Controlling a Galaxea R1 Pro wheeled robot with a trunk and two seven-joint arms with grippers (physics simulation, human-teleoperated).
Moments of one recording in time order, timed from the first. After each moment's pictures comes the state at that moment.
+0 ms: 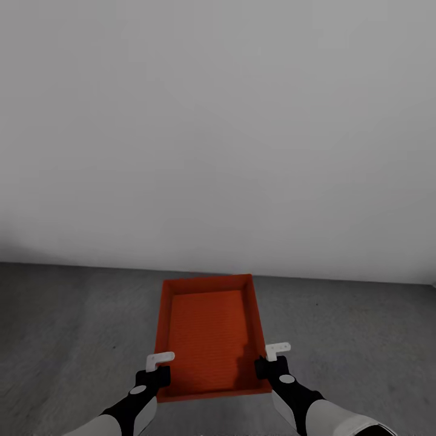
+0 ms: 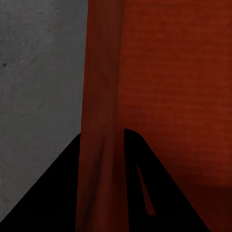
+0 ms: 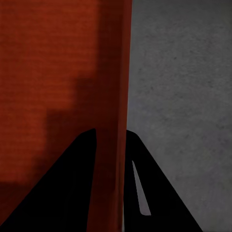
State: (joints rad) left arm -0.60 -0.08 -0.14 -0.15 0.23 -0.17 0.16; right arm -0.67 0.10 0.33 -0.09 -0.18 -0.18 -0.12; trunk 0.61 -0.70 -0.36
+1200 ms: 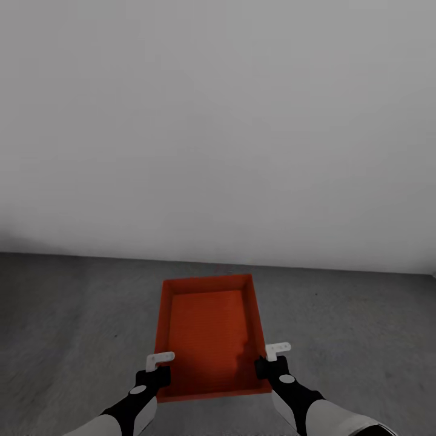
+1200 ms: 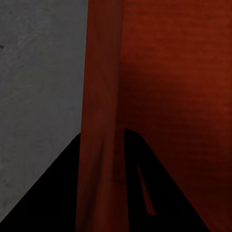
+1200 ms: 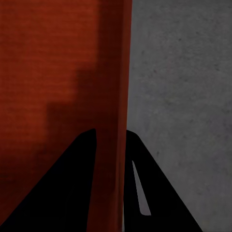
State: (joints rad) left arm -0.60 -0.08 -0.14 -0.15 0.23 -0.17 0.16; right arm -0.67 0.10 0.33 -0.09 -0.18 -0.18 -0.12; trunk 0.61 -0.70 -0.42
